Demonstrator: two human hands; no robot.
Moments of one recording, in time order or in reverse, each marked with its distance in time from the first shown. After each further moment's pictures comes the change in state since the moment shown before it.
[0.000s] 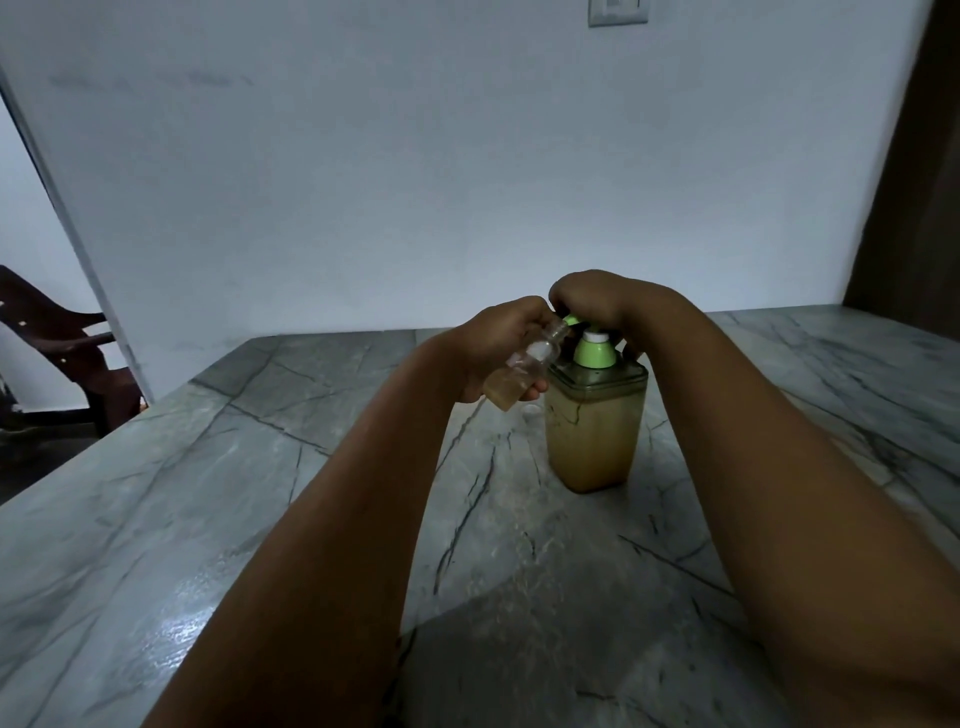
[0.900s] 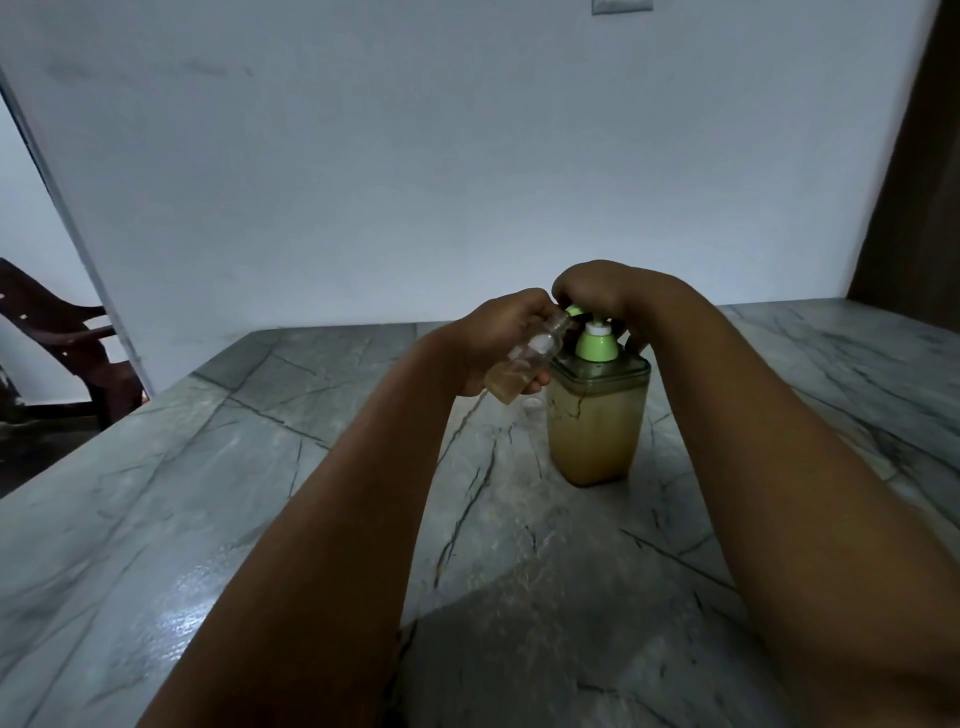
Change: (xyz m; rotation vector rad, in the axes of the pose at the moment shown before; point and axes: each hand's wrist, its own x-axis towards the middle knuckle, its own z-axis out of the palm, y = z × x) left_hand 0.001 -0.001 -0.001 -0.021 -0.003 0.013; right_hand 0.008 0.003 -0.001 -0.026 -0.013 0.004
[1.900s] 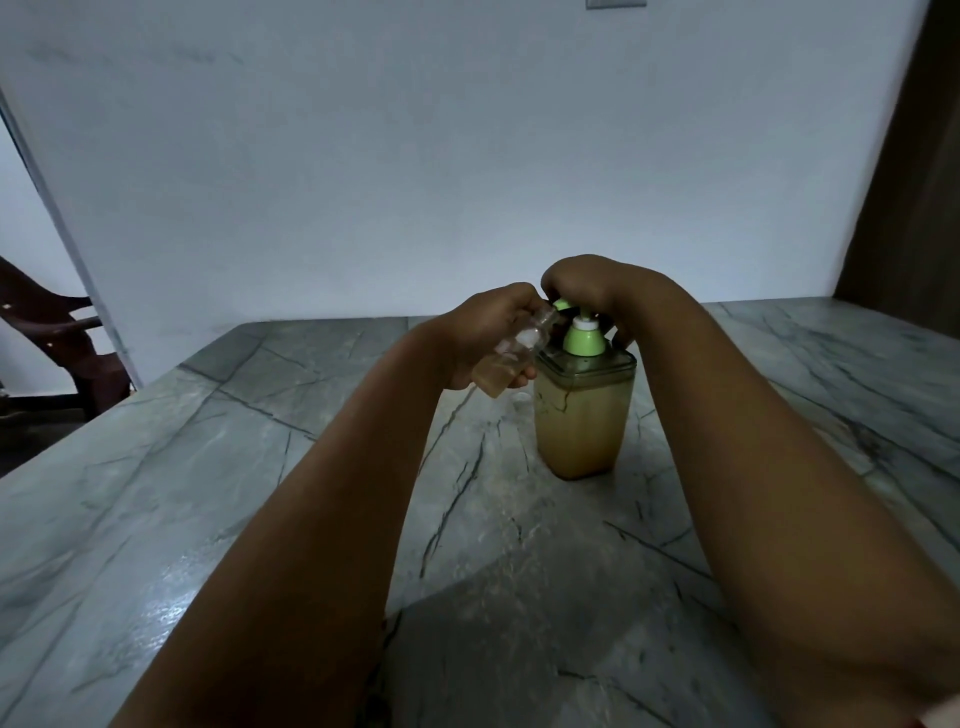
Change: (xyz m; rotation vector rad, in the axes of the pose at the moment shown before) left_hand 0.002 -0.001 0.000 0.013 0.017 -0.007; right_hand -0.006 -0.001 -0.001 0.026 0.029 -0.020
